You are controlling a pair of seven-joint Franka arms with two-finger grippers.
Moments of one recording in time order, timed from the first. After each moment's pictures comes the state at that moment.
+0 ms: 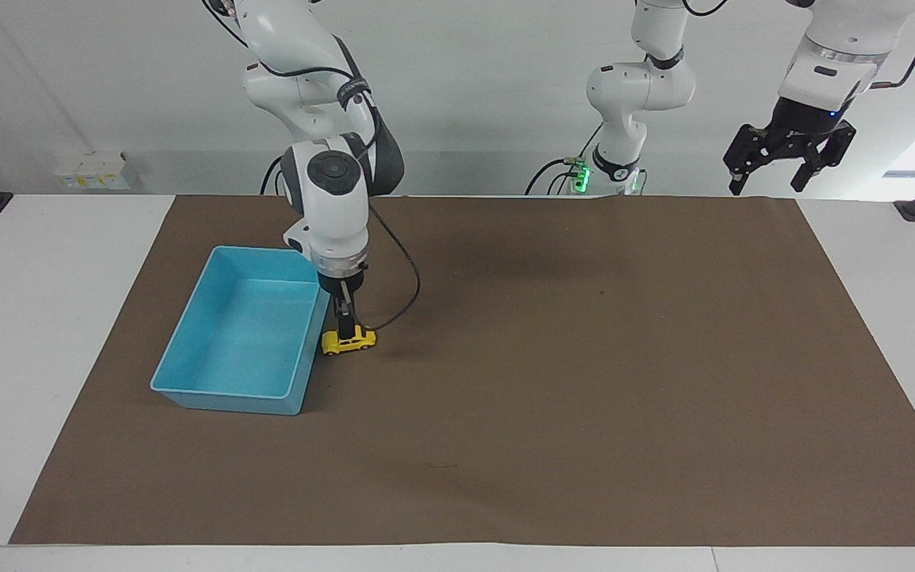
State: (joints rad) left arm -0.02 -0.12 -0.06 -1.59 0.03 1.58 -0.05; right arm 0.20 0.23 0.12 -1.94 -0.26 2.15 1.82
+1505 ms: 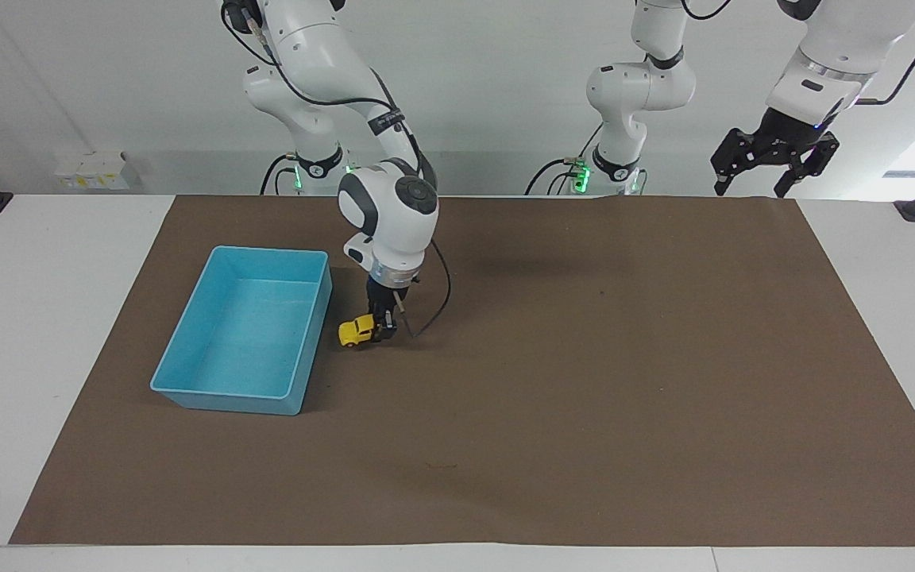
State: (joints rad) left arm -0.02 -0.13 -0.05 -1.64 -0.02 1.55 0.02; right arm 0.34 0.30 0.12 -1.95 -0.46 2.18 2.07
